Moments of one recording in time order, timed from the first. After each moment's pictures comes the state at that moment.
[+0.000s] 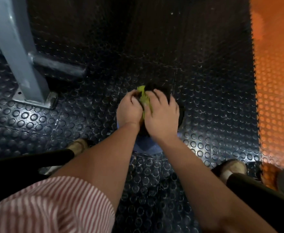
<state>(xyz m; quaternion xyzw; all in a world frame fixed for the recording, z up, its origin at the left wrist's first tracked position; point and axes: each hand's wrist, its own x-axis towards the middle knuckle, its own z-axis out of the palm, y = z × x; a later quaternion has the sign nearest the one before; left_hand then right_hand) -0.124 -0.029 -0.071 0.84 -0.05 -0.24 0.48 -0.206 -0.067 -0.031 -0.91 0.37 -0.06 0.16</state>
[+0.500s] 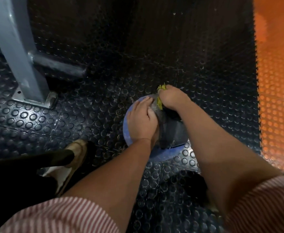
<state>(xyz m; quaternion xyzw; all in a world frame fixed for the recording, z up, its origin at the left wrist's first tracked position) -0.163 -0.031 -0.070 0.85 -0.19 -0.17 0.47 -0.161 -0.171 -0.053 -0.81 0.48 0.20 0.27</state>
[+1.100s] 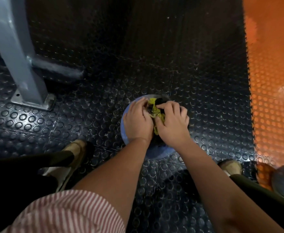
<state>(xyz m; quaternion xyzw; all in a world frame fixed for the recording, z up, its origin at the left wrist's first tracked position) -0.174 -0.027 -0.061 0.85 -0.17 -0.15 0.48 -0.249 -0.091 -0.026 -0.90 0.37 -0.01 0.24</state>
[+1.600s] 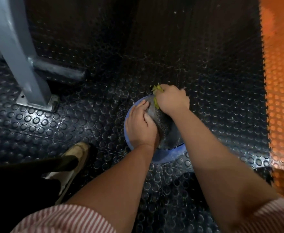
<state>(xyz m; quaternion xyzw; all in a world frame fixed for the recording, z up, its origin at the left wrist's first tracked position) -0.179 -0.034 -0.068 0.84 -0.11 -0.12 0.52 -0.172 -0.152 -0.036 -0.85 0.45 0.08 0.25</state>
